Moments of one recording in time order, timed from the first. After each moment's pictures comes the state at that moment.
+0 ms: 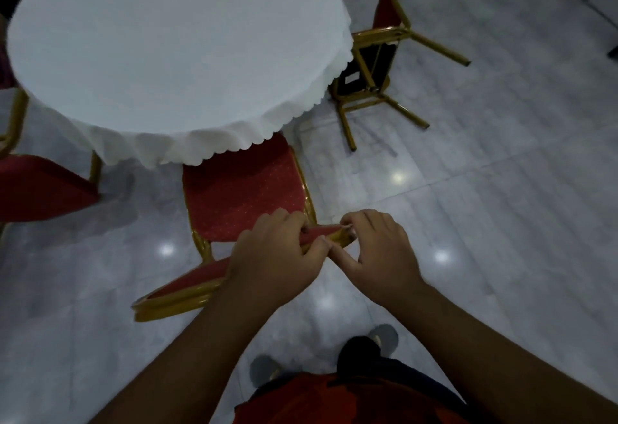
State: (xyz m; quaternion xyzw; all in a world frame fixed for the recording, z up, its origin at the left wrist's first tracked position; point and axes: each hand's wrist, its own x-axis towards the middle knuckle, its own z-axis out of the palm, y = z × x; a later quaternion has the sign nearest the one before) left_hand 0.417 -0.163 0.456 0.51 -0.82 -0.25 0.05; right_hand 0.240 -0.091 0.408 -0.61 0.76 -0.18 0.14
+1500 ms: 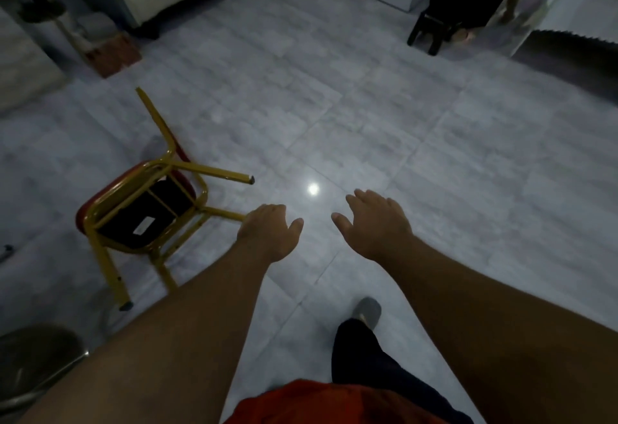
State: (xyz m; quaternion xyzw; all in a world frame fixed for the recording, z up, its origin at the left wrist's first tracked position) left_hand -0.537 -0.489 0.381 0.32 -0.90 -0.21 -0.18; right_hand -0.654 -0.324 0.412 -0.36 0.91 -0.01 0.19
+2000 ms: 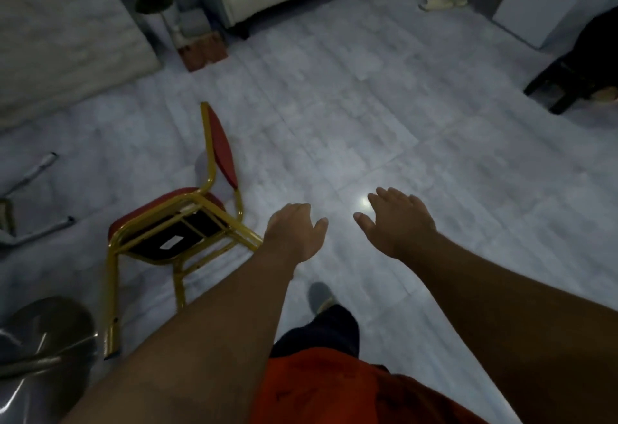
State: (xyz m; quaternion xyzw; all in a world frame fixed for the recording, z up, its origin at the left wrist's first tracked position) left_hand -0.782 -0.661 0.379 0.46 -0.84 -0.26 -0.13; right_hand -0.950 -0.550 0.402 -0.50 0.84 0.05 0.21
